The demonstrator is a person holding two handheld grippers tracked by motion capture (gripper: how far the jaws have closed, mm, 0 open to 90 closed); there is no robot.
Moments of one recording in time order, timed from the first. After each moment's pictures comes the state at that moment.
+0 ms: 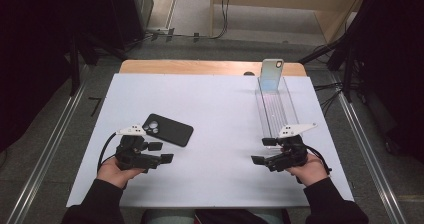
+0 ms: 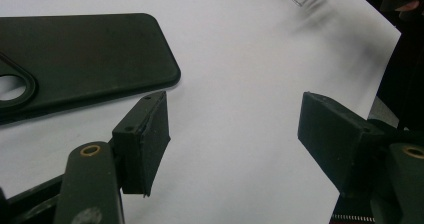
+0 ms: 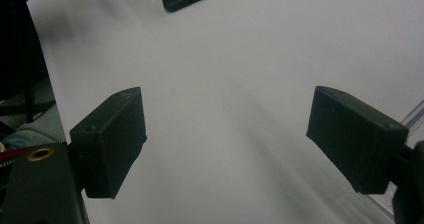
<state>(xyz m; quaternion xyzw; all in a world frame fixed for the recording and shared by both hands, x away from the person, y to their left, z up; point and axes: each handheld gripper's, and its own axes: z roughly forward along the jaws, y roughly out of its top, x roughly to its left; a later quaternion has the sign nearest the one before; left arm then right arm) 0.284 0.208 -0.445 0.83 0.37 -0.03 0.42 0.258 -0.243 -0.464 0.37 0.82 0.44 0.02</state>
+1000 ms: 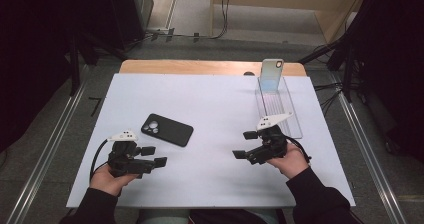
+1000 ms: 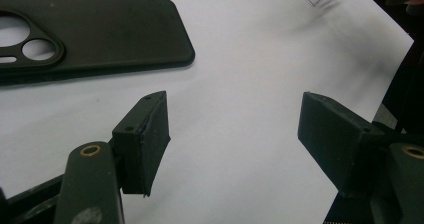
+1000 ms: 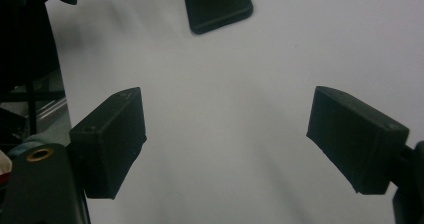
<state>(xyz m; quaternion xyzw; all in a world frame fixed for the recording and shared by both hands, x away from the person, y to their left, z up) 0.268 0.224 -0.447 0.82 0.40 -0.02 0.41 0.284 -0.192 -0.449 0.33 0.84 0.43 0.00</state>
